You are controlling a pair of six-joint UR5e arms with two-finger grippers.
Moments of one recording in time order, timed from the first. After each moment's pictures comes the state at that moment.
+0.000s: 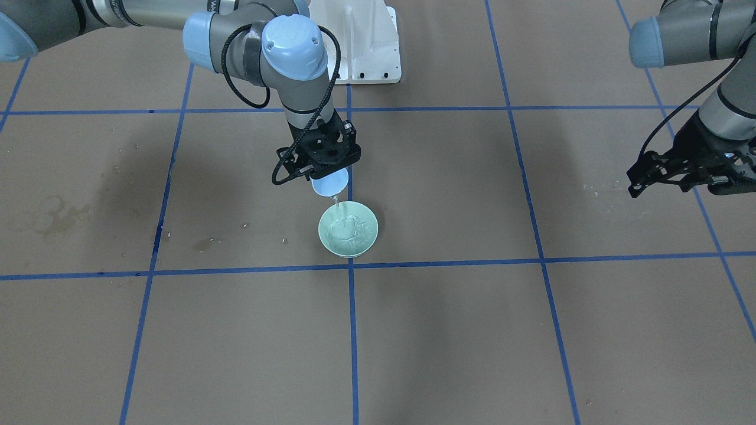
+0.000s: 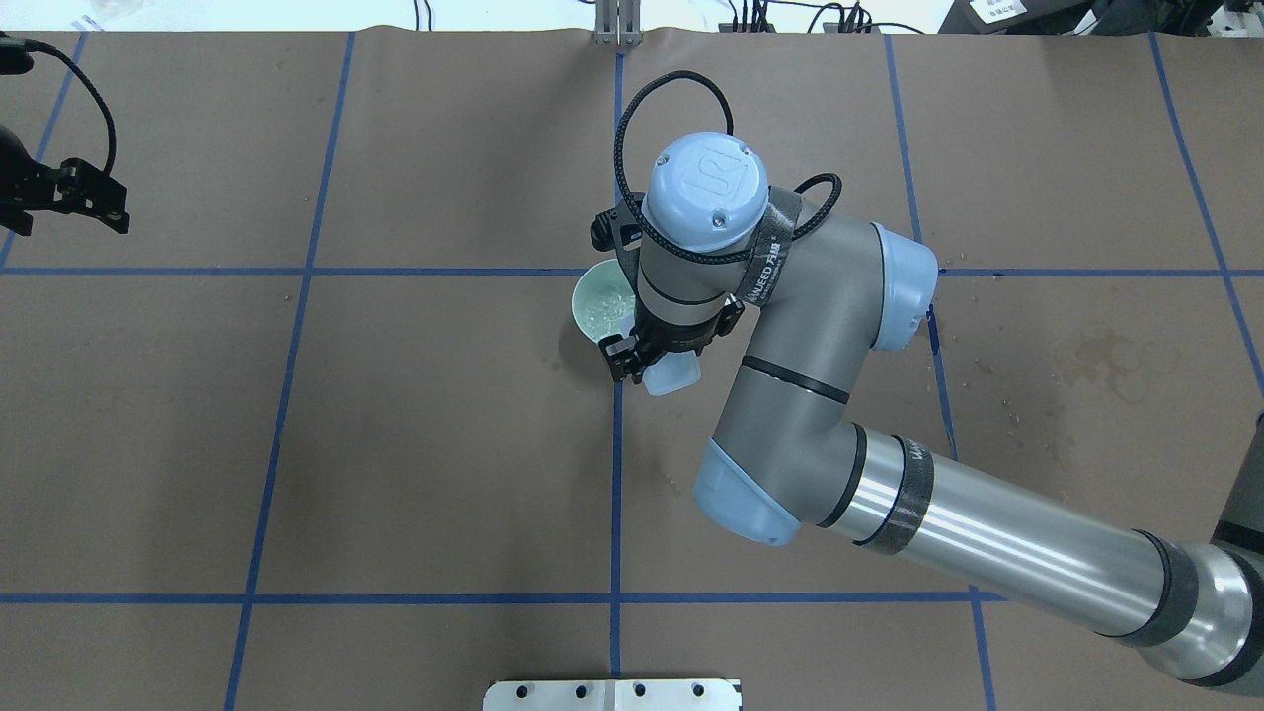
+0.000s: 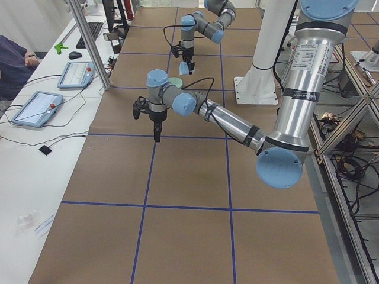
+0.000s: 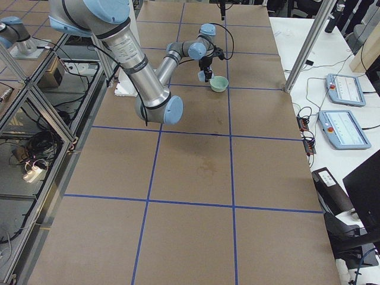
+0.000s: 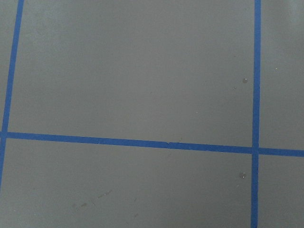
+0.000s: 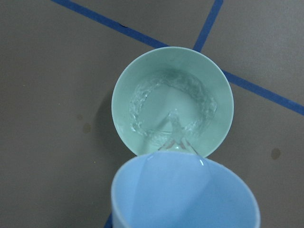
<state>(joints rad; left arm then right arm) -1.13 -1.76 -1.86 -1.58 -2.16 -0.69 0.55 -0.79 1.64 -1.70 1.97 0.73</state>
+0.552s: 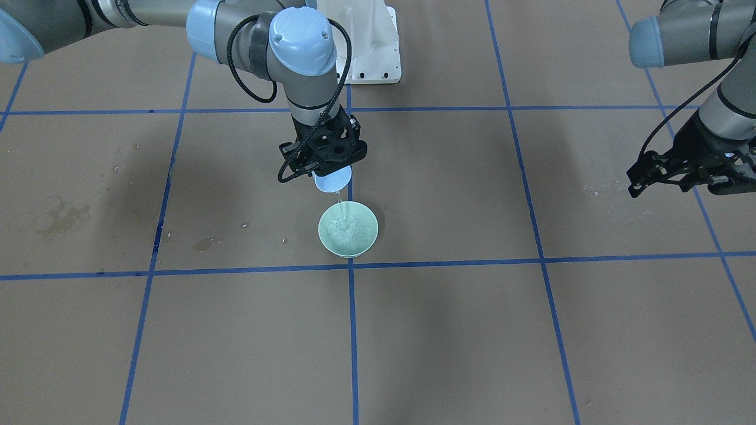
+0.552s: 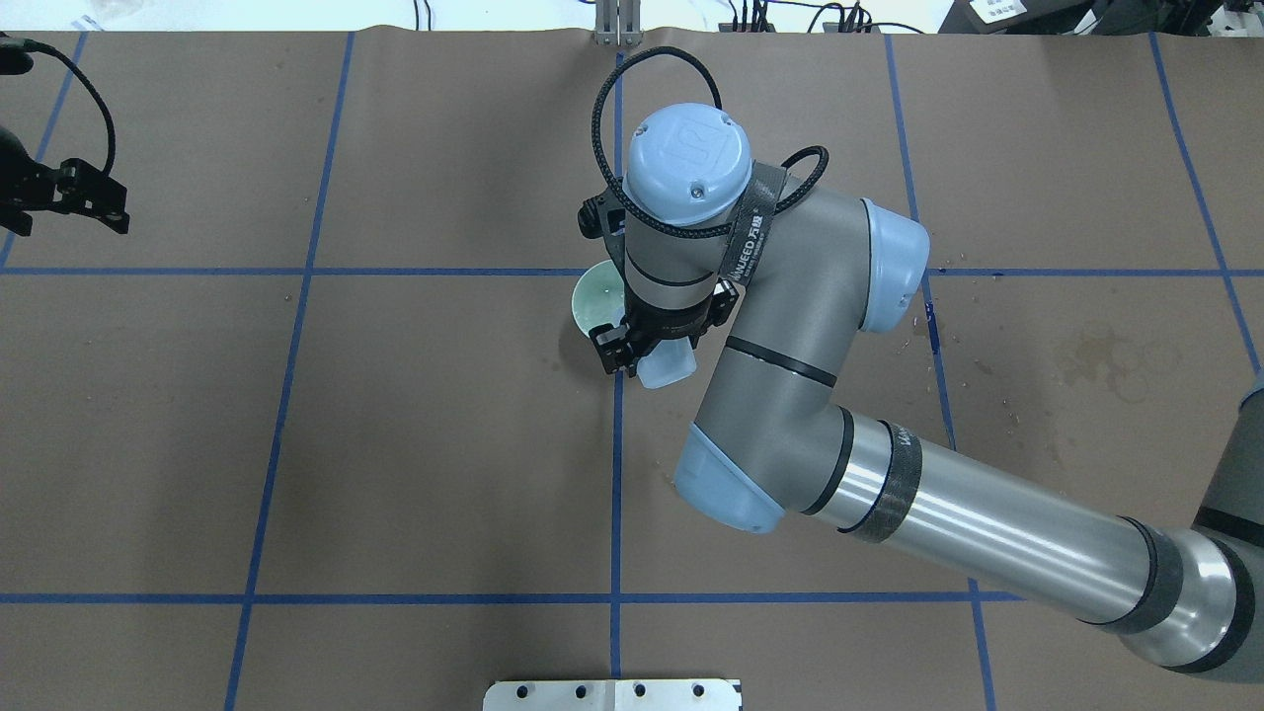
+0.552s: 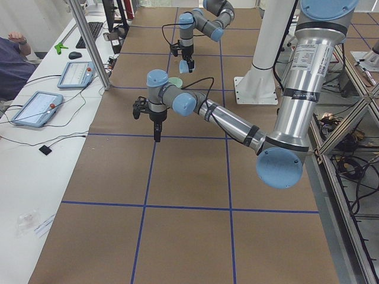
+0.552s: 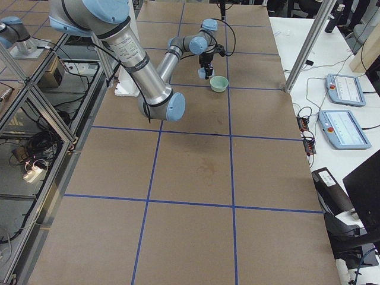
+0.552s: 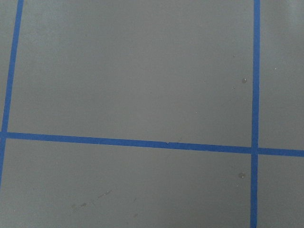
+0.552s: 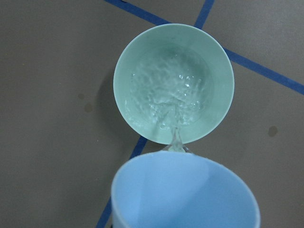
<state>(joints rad) -1.13 -1.76 -1.86 -1.58 -2.16 -0.69 0.57 -0.75 1.64 -1.77 1.98 0.71</state>
